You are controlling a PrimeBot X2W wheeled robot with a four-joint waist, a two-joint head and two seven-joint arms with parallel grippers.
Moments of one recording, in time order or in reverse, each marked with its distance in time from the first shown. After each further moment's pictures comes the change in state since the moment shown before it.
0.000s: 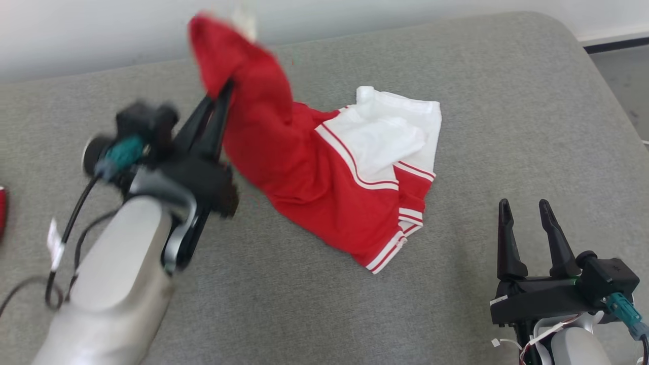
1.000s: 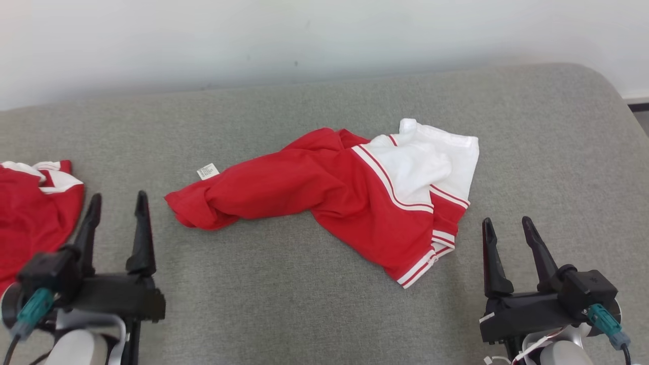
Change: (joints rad) left arm 0.536 0.072 0.319 -0.283 0.068 0.115 -0.096; right arm 0.030 0.000 0.039 0.026 -0.038 0.000 0.000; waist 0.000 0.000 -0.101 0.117
